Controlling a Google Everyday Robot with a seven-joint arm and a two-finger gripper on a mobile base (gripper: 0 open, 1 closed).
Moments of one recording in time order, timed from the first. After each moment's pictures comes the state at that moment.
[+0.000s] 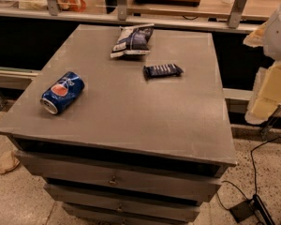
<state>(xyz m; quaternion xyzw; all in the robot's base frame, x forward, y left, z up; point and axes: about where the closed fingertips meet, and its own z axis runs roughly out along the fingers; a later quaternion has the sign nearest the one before) 0.438 -0.217 0.976 -0.60 0.78 -0.03 0.16</state>
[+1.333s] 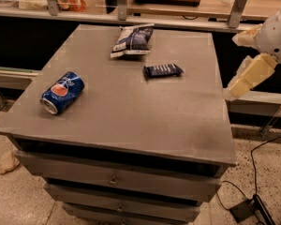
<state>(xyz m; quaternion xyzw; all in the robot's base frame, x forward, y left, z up) 0.512 -0.212 0.952 -0.55 0.77 0.11 0.30</state>
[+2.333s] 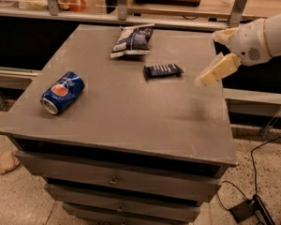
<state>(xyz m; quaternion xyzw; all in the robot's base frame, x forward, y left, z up) 0.586 -0.180 0.930 -0.51 0.73 0.17 0.42</state>
